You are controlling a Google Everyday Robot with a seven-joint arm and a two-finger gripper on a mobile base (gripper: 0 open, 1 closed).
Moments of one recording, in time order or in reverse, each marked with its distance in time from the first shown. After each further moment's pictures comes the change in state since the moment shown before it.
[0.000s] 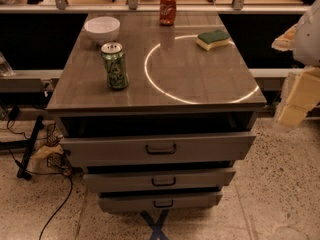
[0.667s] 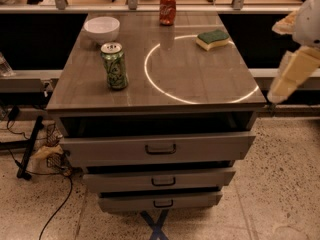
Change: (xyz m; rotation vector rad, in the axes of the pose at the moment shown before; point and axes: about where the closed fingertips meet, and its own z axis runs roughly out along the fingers) arm 0.006 -0.075 0.022 0.059 -0.118 0.011
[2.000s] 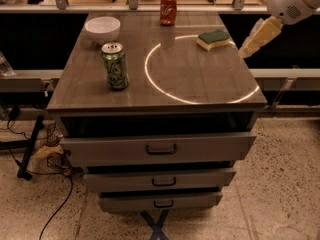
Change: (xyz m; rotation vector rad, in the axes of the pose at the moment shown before) arm -0.029 -0.149 0.058 0.140 -0.279 0.042
